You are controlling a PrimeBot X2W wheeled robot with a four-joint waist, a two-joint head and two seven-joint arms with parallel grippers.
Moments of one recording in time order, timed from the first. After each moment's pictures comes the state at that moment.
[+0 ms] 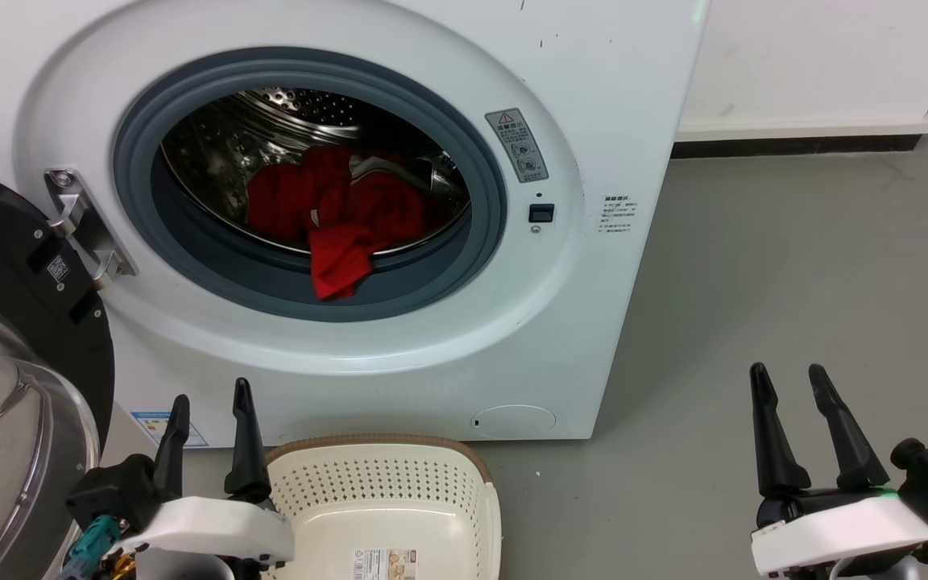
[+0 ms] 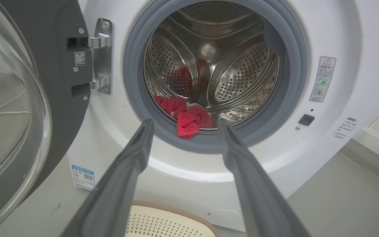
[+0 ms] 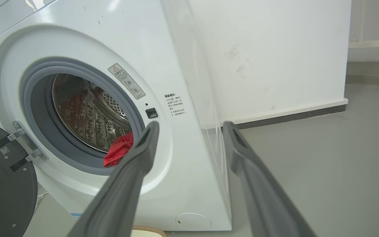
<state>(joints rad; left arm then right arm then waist) 0.02 0.13 -0.06 0.02 -0.44 0.12 -0.16 0.04 -0.05 0.01 -0.01 0.34 0.13 -0.16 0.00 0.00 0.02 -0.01</state>
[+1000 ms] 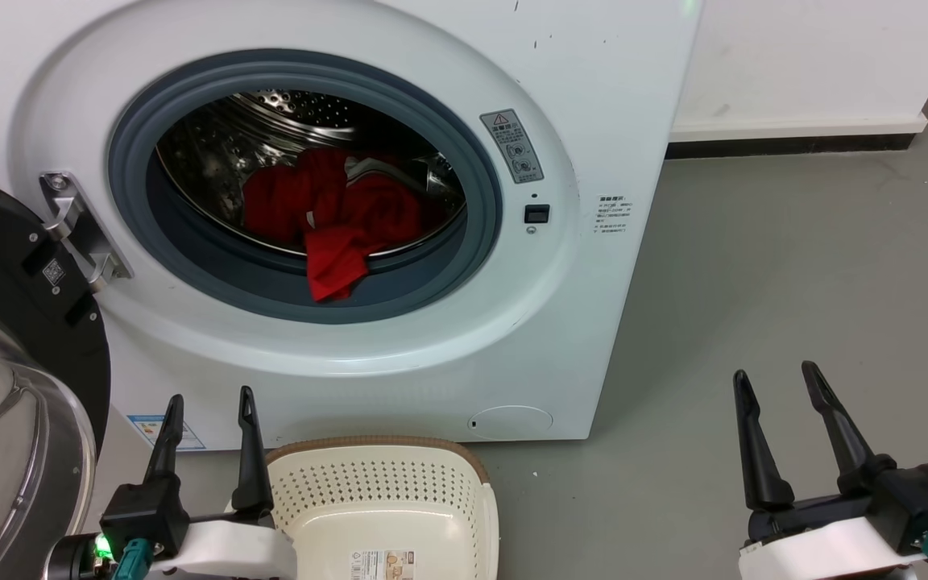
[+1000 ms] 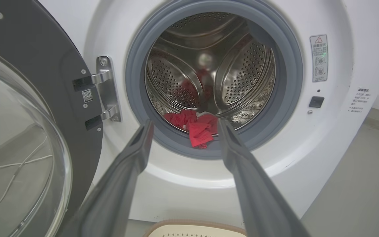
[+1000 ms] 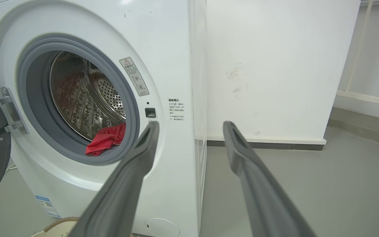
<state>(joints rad) 0.05 0.10 -0.03 0.01 -0.17 0.11 -0.23 0.07 -0.05 0.04 -0.06 0.10 0.13 -0.23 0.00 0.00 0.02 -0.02</state>
